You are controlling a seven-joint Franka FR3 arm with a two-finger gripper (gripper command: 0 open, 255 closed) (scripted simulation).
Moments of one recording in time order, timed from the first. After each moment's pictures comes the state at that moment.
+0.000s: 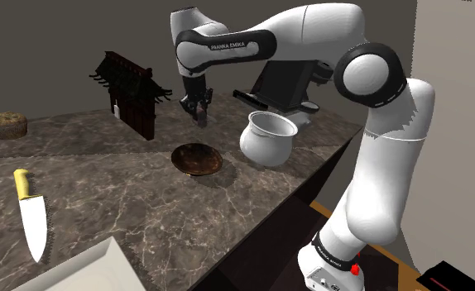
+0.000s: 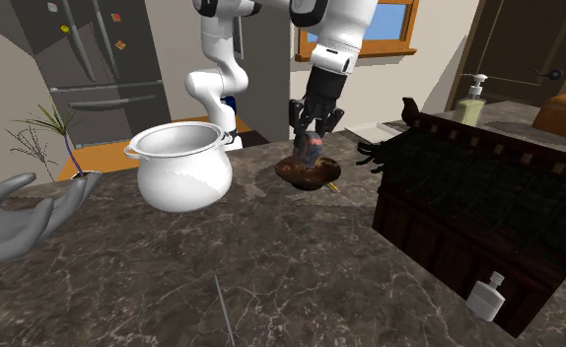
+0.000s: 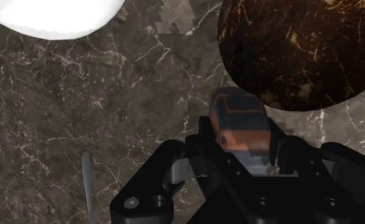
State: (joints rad) arm 0.09 0.28 0.06 -1.60 -0.26 1.75 0.25
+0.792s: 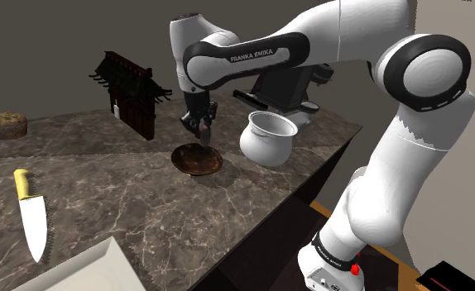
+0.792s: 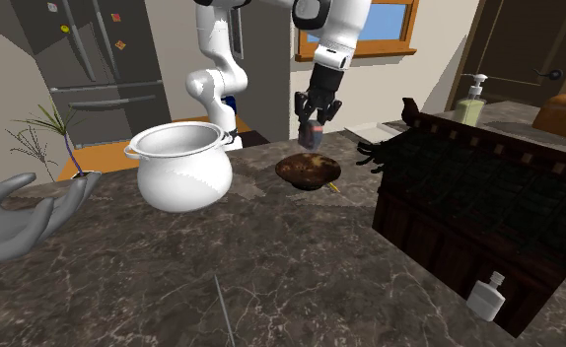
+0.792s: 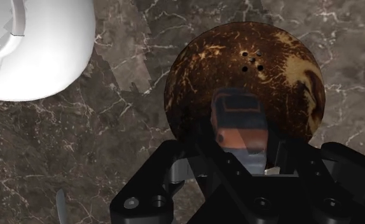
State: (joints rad) arm 0.16 0.06 0.12 -1.92 -0.24 1.81 0.40
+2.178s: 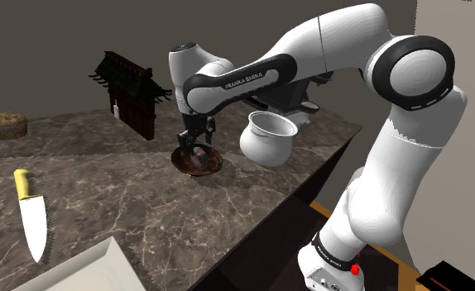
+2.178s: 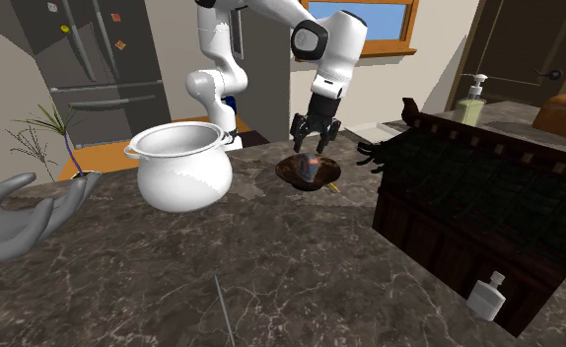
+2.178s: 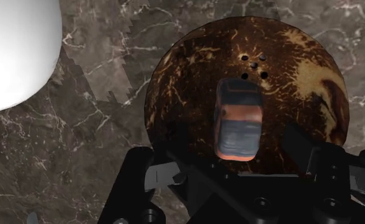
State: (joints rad) arm 0.16 0.11 0.12 -2.02 -0.26 1.97 0.44
